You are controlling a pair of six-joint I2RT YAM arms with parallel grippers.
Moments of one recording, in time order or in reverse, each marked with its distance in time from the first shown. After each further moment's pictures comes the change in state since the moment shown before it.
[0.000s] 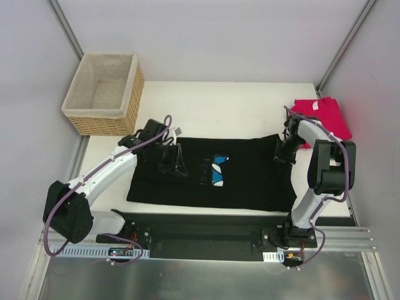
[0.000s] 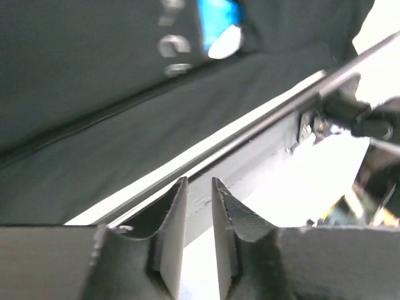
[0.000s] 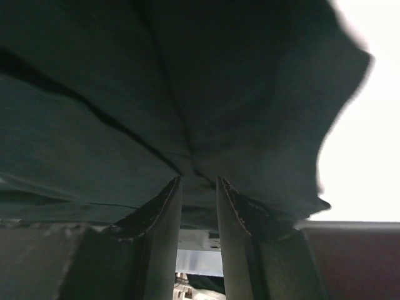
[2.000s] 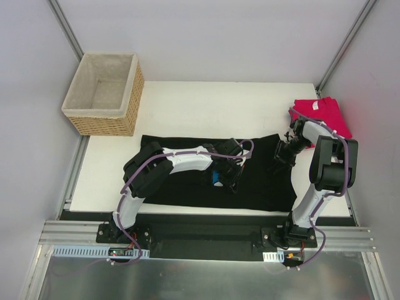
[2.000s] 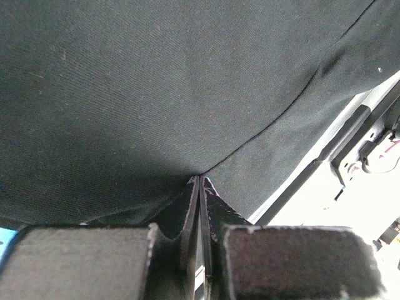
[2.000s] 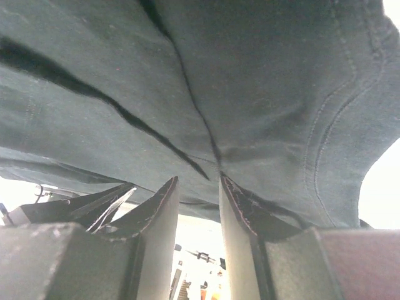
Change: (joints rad) left arm -0.513 0.791 0.450 0.319 -0.077 0.069; right arm -0.080 0.054 -0.012 0.024 -0.210 -0.003
